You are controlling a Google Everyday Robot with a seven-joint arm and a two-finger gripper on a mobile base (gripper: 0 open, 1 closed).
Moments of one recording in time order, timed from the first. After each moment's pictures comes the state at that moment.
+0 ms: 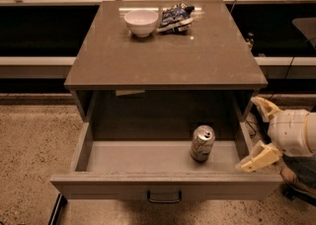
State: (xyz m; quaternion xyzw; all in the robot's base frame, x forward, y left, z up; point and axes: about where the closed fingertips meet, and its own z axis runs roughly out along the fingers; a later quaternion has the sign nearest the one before) arm 0.447 -0.223 0.778 -0.54 0.73 0.10 0.41
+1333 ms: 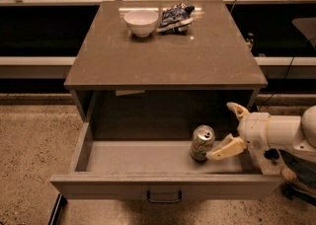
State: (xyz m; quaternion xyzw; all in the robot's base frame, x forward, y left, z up) arm 0.507 -0.183 0.713 -0.47 0.74 0.20 0.45
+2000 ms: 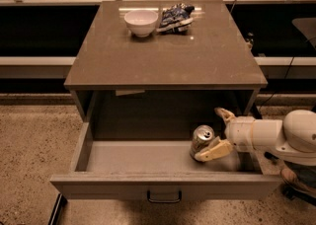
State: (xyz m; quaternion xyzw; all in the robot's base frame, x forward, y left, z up) arm 0.517 -0.155 0.684 -0.46 0.73 0.23 0.45
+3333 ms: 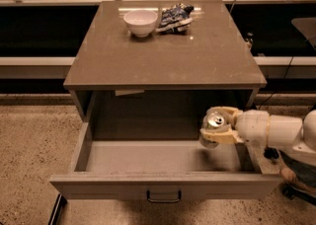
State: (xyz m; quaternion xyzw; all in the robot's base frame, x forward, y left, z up) arm 0.508 -0.155 0.740 -0.47 0.66 0.26 0.52
